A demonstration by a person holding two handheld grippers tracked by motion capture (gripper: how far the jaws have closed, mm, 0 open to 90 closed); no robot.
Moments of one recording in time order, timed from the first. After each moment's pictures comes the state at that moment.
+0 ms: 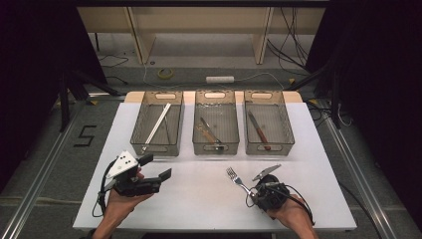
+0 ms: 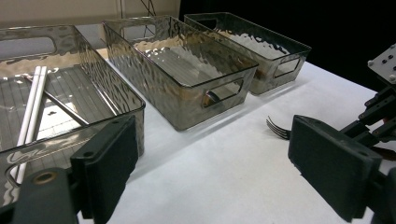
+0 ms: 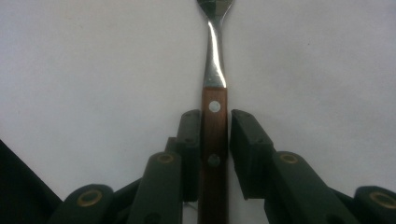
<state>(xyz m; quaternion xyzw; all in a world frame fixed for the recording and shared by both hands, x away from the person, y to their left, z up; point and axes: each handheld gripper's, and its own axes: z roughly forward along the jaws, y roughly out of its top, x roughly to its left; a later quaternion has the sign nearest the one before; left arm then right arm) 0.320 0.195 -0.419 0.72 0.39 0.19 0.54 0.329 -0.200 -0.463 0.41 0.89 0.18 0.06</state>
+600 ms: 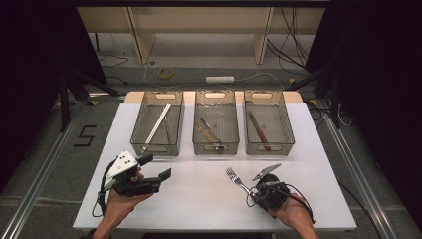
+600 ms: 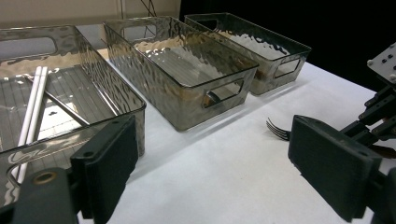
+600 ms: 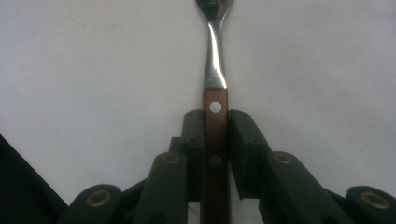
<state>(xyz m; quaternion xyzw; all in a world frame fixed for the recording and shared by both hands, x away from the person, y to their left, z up) 0.320 0.196 -0.418 0.72 0.39 0.19 0.55 0.331 -0.202 -0.462 0.40 0.90 0.19 0.06</state>
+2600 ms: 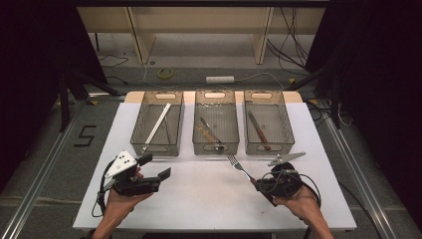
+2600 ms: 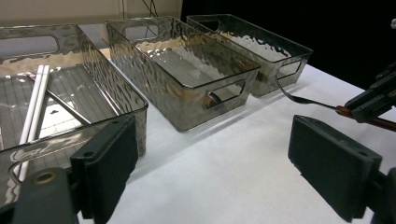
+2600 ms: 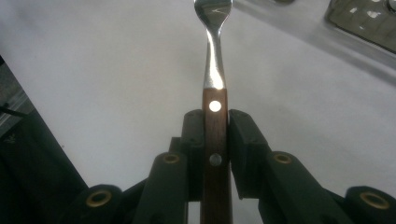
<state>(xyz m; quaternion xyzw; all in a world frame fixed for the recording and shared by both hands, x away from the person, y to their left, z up) 0.320 0.197 -0.419 0.72 0.39 0.19 0.55 0.342 -0.231 -0.428 0.41 0.85 0.32 0.03</state>
